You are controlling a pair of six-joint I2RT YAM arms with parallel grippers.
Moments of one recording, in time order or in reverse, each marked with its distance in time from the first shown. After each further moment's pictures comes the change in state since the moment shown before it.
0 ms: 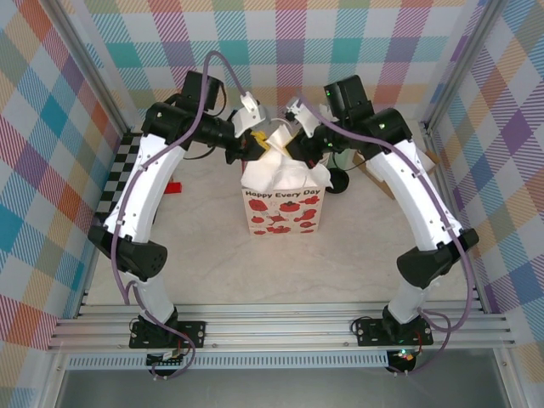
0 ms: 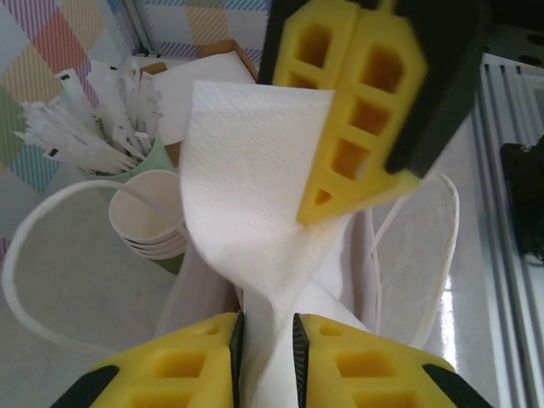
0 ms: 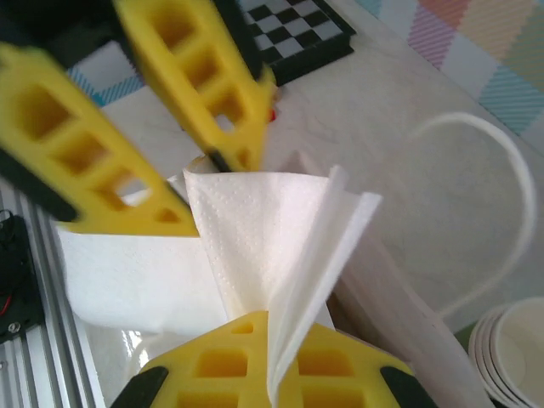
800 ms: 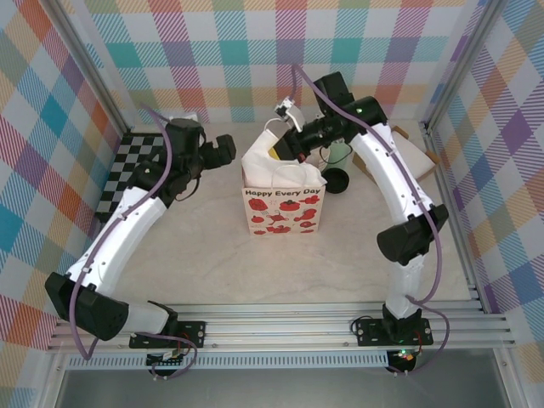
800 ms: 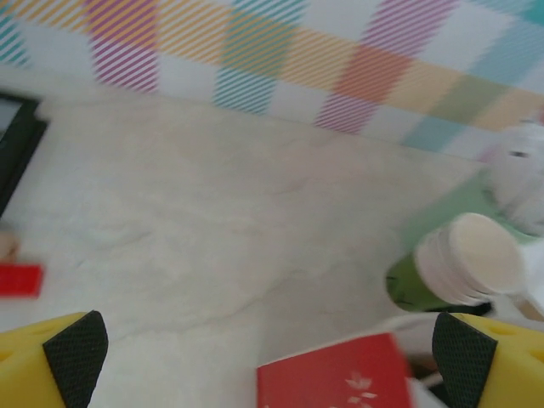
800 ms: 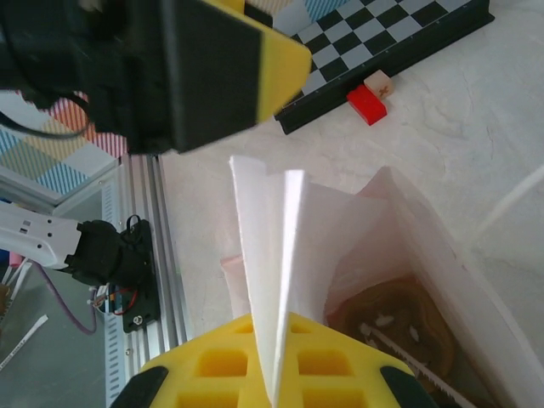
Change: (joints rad) left arm 0.005 -0.465 -0.837 0.571 -0.960 -1.188; right arm -0.014 0.236 0.173 -0.085 -0.341 0.014
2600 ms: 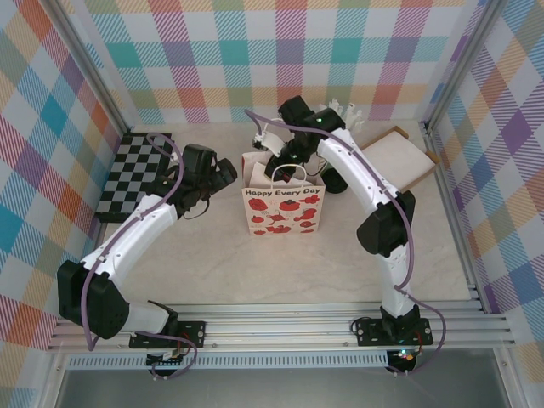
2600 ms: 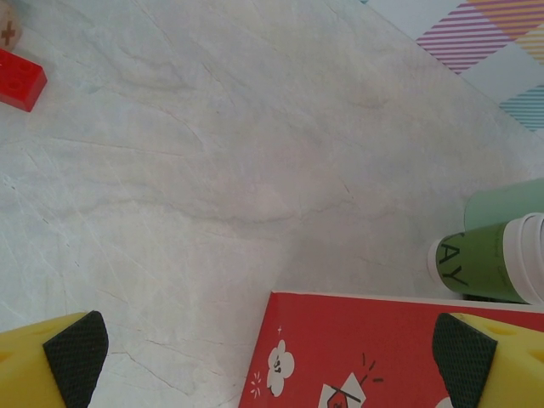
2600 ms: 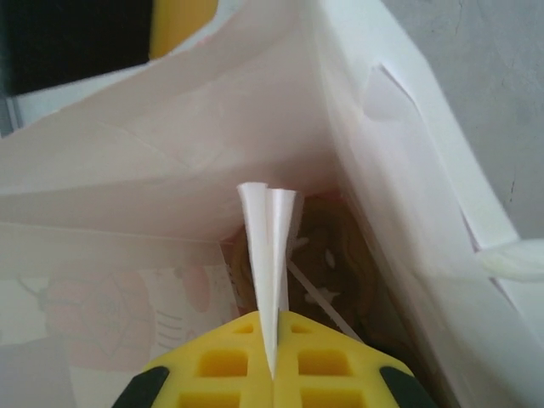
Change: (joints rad) left arm 0.000 0.009 -0.232 0.041 0.050 -0.317; right arm 0.094 0.156 -0.014 -0.068 0.324 -0.194
